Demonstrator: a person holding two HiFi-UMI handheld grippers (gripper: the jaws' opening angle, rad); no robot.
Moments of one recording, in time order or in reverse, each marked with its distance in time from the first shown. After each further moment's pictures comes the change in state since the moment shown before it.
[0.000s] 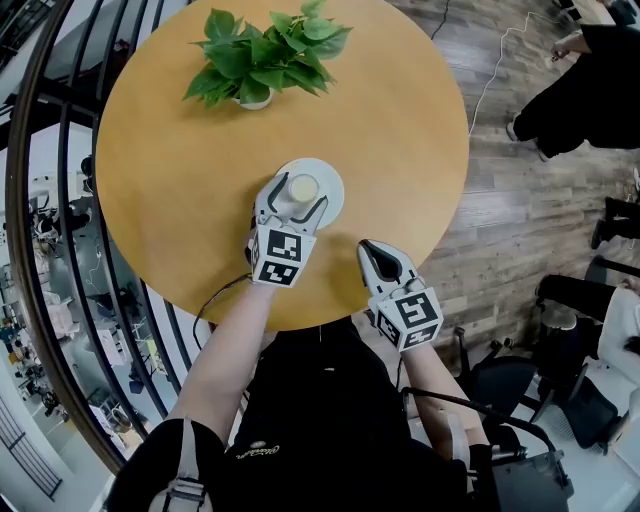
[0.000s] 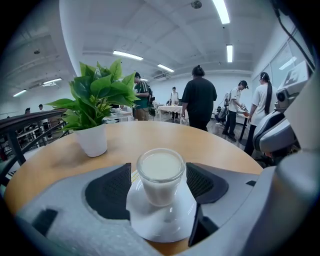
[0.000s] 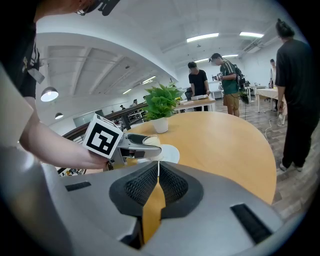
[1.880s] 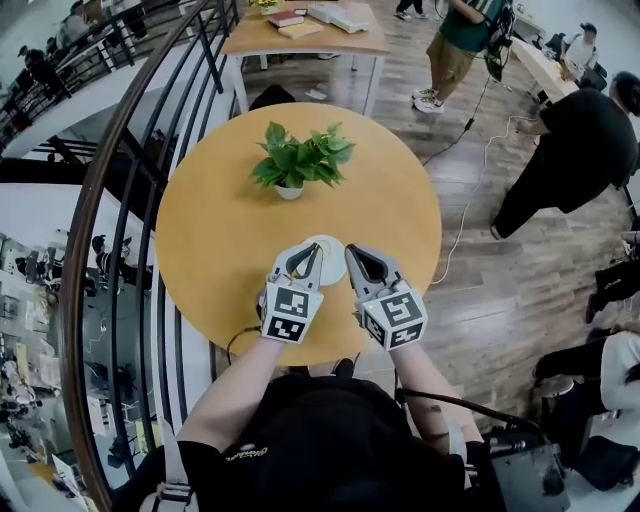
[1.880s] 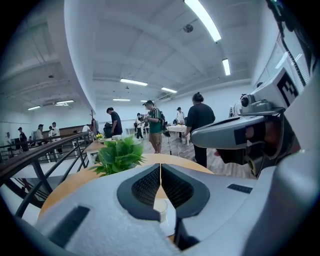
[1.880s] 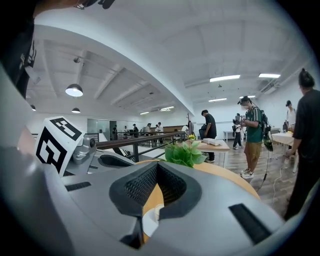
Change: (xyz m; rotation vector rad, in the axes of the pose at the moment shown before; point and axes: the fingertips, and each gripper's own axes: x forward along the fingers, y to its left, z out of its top) left arm -0.169 -0.027 0.147 0.049 -0.236 0.114; right arm -0.060 0.088 0.181 -0.280 -0.336 0.057
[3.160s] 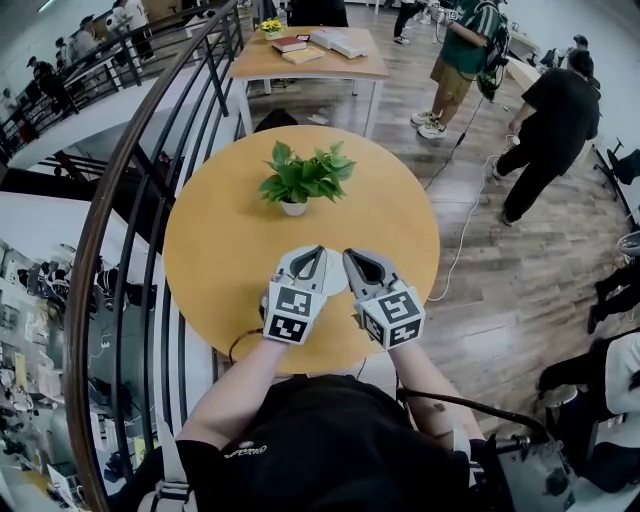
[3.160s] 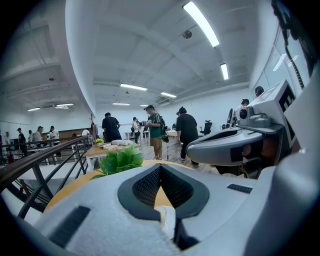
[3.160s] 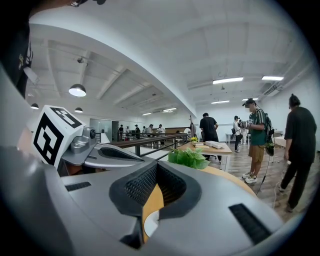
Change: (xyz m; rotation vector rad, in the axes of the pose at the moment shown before) left arm -0.019 0.001 0.037 0.001 -0.052 -0.006; right arm -0.001 0.014 0.020 -0.029 -0.016 0.020
